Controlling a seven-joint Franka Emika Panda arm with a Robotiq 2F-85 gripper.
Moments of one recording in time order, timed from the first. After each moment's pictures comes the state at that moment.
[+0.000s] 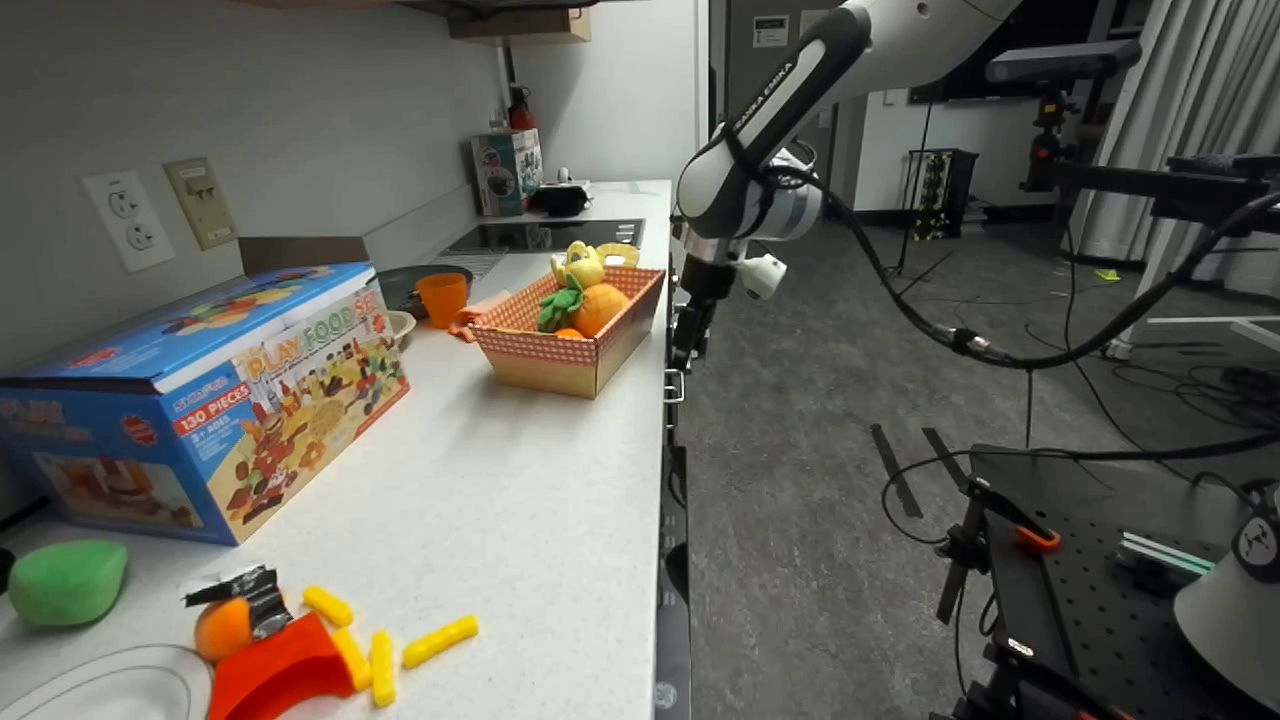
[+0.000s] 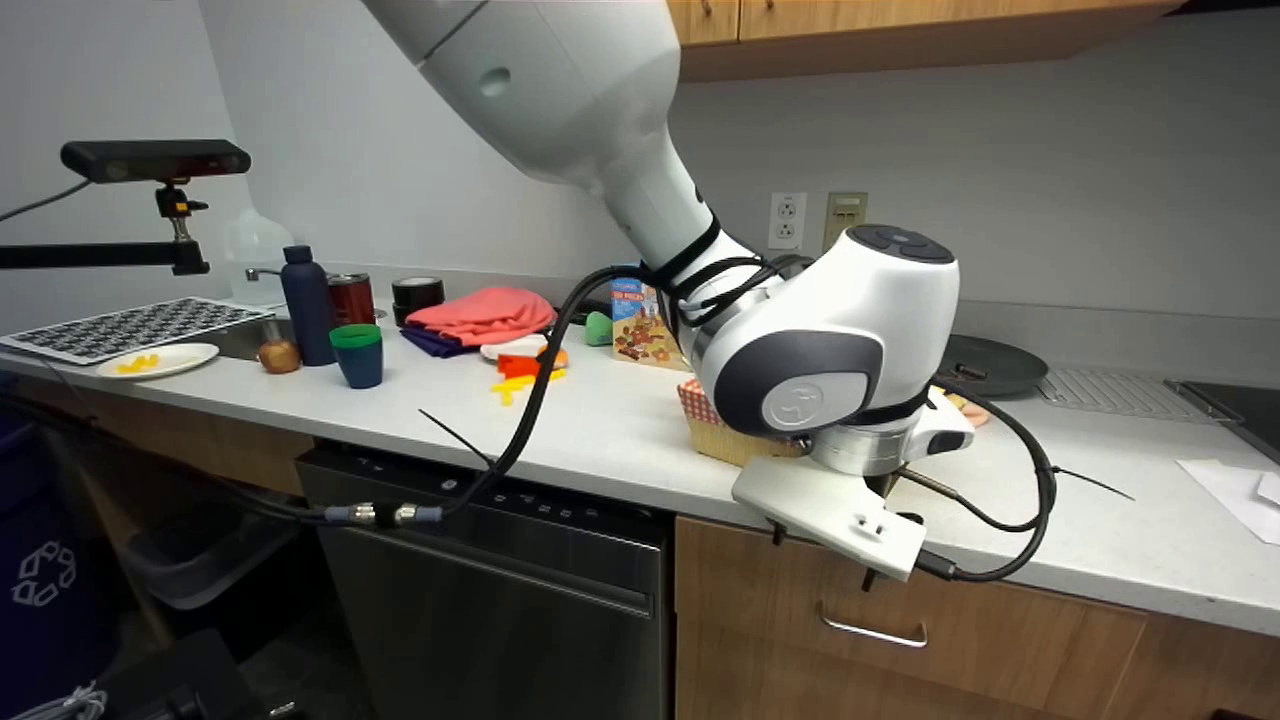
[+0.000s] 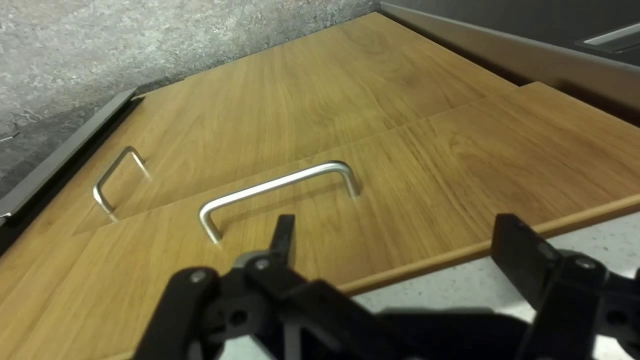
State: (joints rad) arm -0.47 0.51 0.07 -1.95 0.29 2.60 -0.70
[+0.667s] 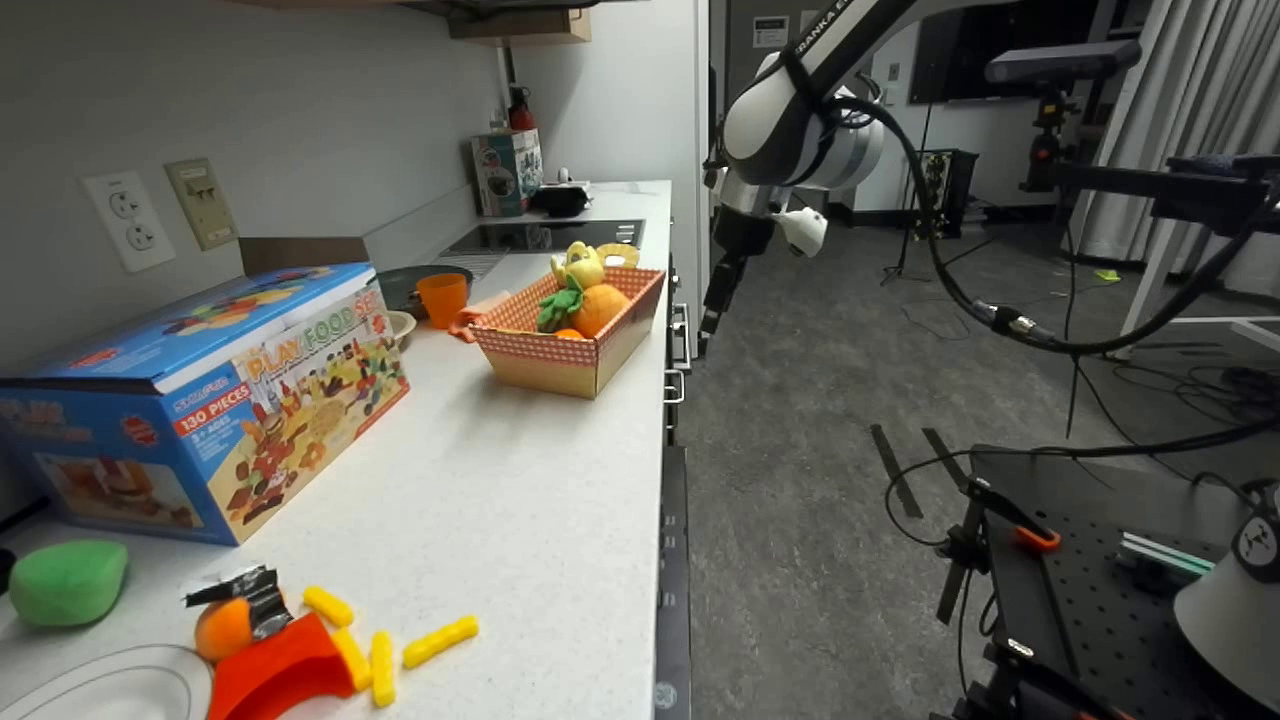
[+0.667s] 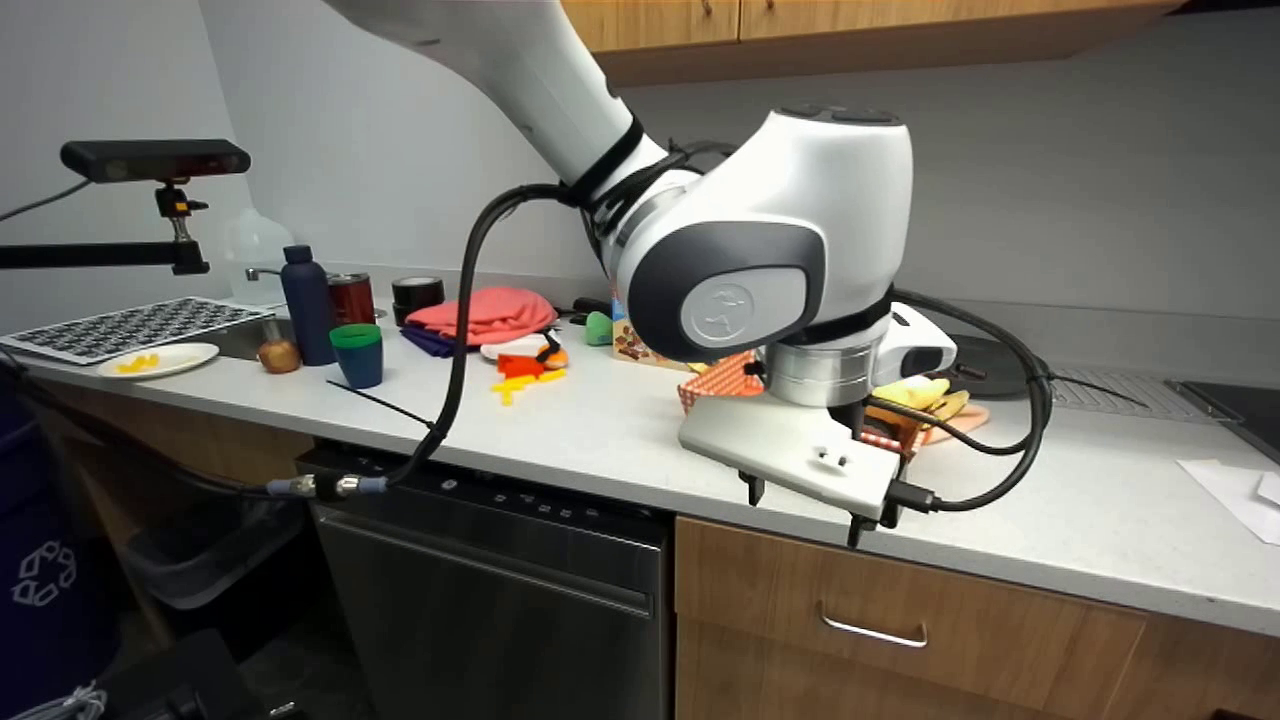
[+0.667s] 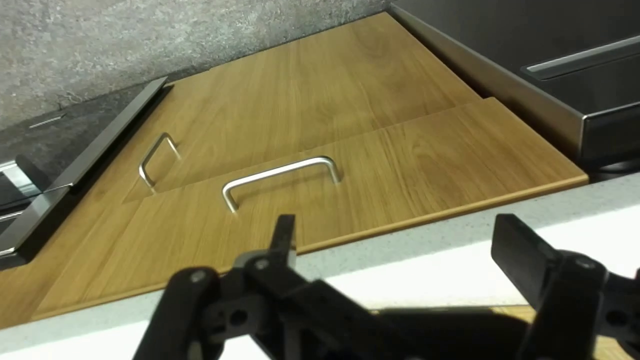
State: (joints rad) arm -0.45 0.23 0.04 -2.18 0.29 2.62 -0.72
